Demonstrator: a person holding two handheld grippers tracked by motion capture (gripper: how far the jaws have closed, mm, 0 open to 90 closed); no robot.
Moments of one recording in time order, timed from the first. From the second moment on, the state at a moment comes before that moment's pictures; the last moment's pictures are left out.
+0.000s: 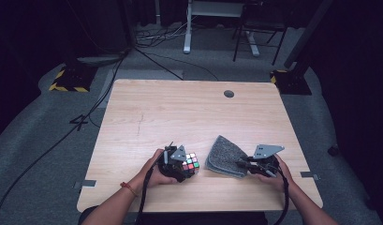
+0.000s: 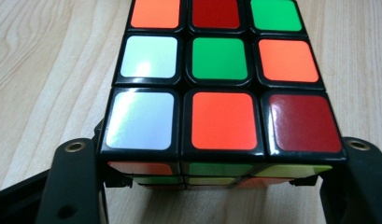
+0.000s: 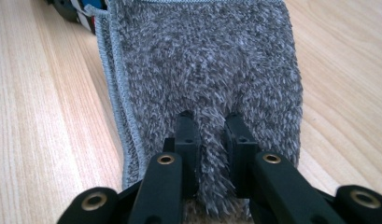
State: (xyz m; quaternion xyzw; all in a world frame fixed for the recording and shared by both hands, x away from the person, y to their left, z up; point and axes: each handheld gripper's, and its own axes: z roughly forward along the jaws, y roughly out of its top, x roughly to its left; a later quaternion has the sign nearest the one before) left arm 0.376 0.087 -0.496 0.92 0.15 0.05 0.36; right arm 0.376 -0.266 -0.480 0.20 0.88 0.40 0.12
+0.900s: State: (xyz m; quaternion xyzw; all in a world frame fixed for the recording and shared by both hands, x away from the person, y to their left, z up) left arm 0.382 0.074 -0.471 0.92 0.13 0.06 0.37; right arm 0.375 -0.257 -0.440 0.18 0.87 0.44 0.15
